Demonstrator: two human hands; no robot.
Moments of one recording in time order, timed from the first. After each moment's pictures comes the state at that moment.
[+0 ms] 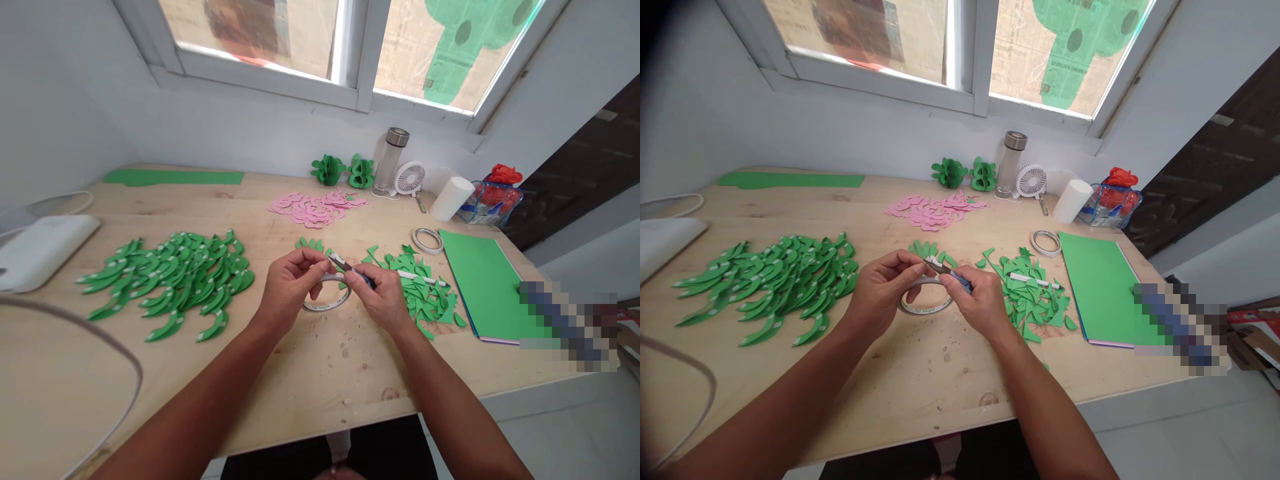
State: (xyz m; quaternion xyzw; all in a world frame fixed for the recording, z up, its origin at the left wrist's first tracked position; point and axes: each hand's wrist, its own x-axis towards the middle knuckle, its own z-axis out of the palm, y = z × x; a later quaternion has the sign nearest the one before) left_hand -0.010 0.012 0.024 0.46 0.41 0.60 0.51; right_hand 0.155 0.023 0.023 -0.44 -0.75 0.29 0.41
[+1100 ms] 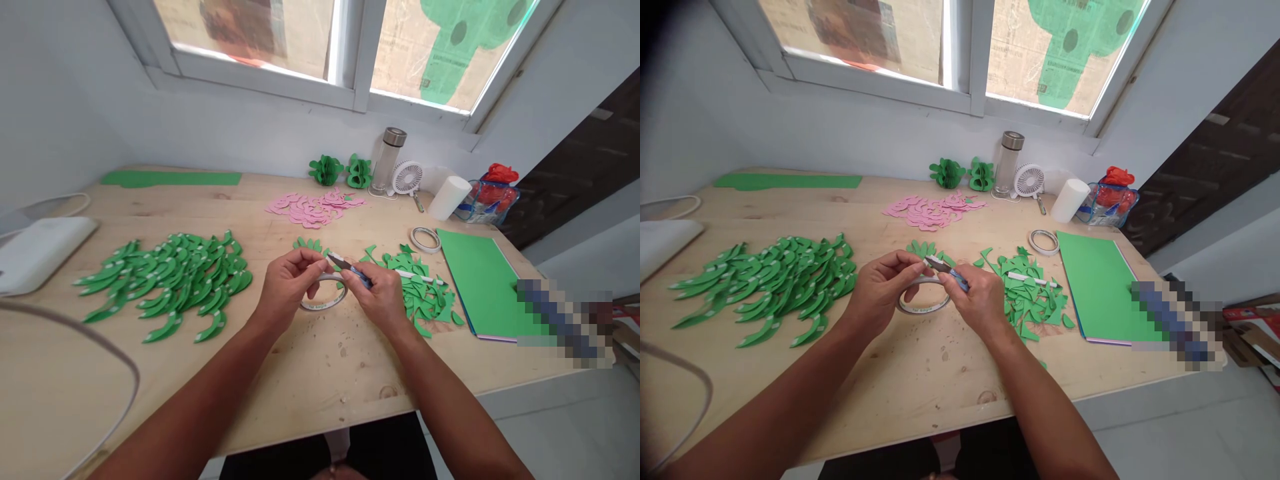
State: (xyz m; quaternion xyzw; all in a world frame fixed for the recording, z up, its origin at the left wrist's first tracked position) left_hand -0.010 0.013 0.023 0.46 0.43 0.59 0.51; right_hand 0.153 0.021 0.020 -0.48 -0.76 0.17 0.39
